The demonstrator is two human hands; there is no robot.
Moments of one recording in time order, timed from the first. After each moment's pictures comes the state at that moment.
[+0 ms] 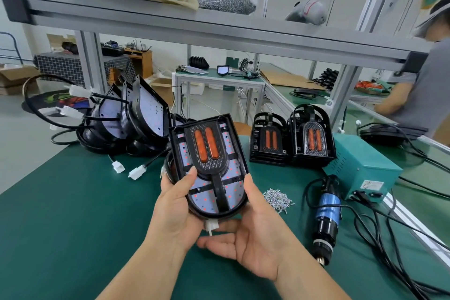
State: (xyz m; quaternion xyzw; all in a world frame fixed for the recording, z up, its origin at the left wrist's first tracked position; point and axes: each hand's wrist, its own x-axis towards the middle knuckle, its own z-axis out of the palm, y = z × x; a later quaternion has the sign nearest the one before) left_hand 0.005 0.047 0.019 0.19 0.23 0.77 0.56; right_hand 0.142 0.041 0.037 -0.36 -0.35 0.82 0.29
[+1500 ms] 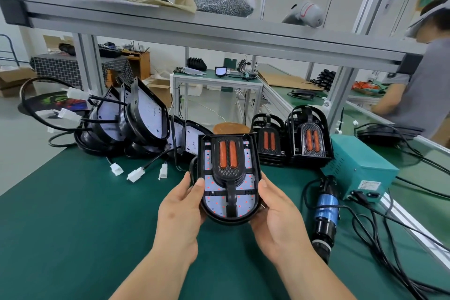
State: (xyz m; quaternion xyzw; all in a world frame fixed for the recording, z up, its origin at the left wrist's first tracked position) left_hand 0.017 0.034 0.018 0.23 0.45 0.71 0.48; right_hand 0.158 0.064 0.022 -0.29 -0.38 0.68 0.56
